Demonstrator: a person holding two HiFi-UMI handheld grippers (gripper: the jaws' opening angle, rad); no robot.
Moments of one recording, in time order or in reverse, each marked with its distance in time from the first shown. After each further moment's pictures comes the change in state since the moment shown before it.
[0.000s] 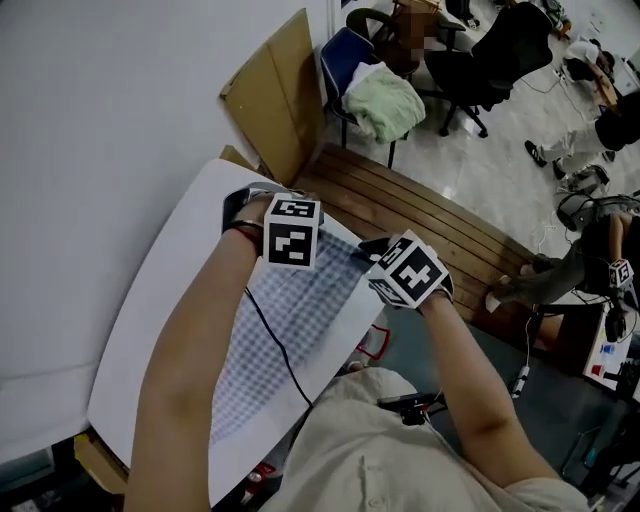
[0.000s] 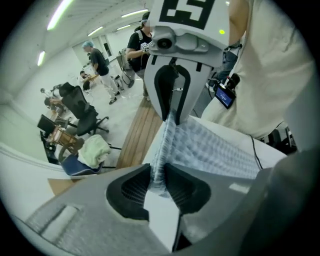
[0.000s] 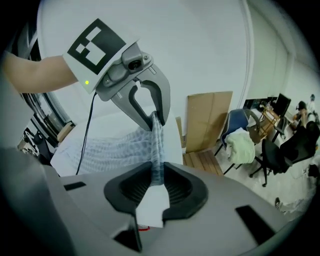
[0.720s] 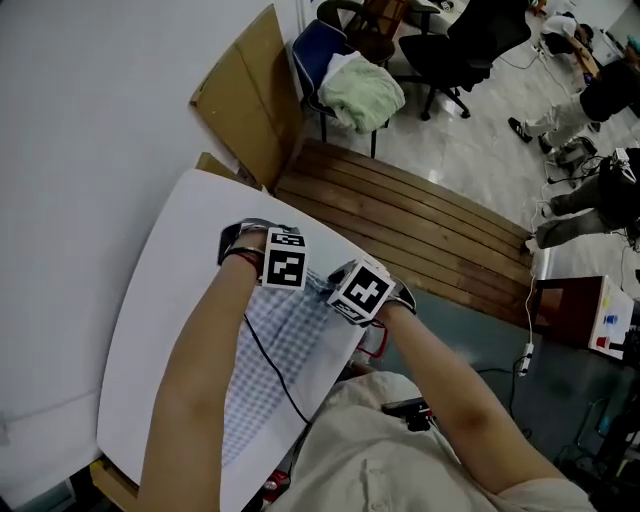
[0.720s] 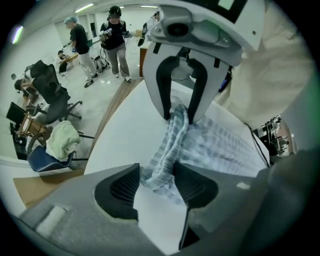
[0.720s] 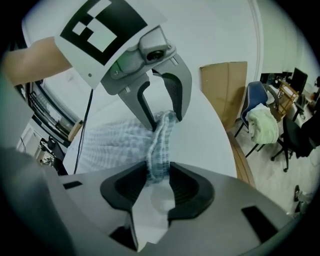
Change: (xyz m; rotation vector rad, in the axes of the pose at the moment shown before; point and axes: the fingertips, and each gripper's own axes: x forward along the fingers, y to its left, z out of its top) left arm 0.101 -0.053 -0.050 0.033 0.112 -0.247; right arm 0.101 0.046 -0.050 0.070 0.135 0.163
